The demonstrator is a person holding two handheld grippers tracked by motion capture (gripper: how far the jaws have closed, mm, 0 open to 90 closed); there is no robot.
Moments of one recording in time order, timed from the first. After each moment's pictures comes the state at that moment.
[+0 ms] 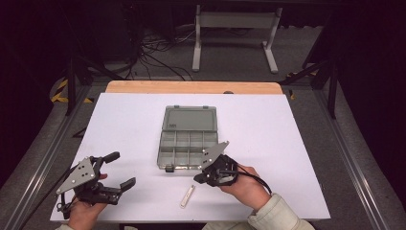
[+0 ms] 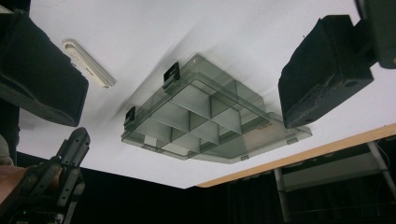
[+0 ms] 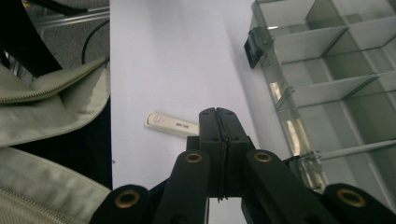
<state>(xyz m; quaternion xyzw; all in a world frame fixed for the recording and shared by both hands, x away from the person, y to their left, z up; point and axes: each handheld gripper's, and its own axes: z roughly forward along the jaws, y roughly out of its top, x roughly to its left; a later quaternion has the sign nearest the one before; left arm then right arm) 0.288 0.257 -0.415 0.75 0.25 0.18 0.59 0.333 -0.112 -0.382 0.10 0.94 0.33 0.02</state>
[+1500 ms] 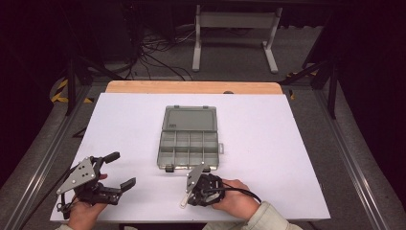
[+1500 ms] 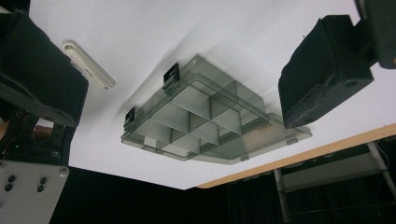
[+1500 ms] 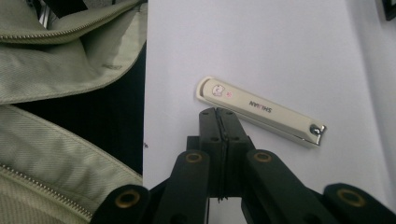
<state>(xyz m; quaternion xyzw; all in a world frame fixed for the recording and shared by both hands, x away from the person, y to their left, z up) 0.287 0.256 -0.415 0.75 0.25 0.18 0.58 0.313 -0.079 -0.433 0.04 0.97 0.25 -0.05</state>
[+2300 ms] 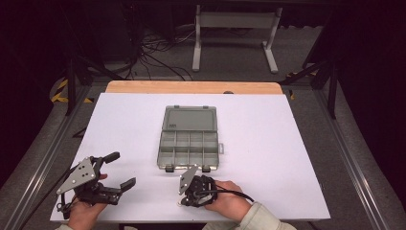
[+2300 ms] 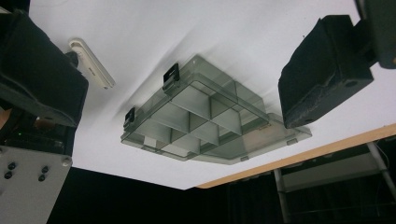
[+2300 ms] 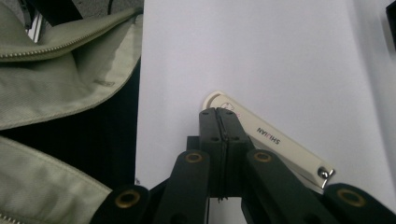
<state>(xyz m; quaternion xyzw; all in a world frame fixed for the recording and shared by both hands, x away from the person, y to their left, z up) 0.287 0.257 -0.415 0.75 0.25 0.18 0.58 0.312 -0.062 -0.440 0.03 0.96 0.26 -0.03</state>
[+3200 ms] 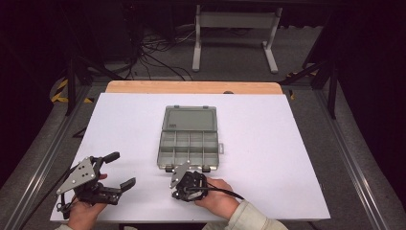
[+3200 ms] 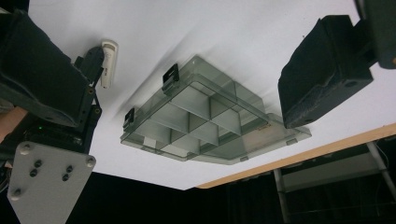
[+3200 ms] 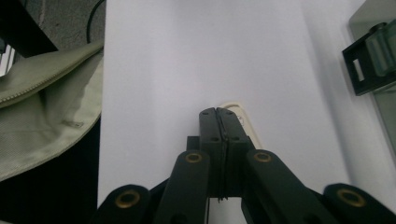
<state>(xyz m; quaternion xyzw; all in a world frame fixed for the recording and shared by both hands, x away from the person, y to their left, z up) 0.288 0.257 -0.415 0.75 0.25 0.18 0.58 0.323 -0.040 -0.443 0.06 0.96 0.28 0.00</state>
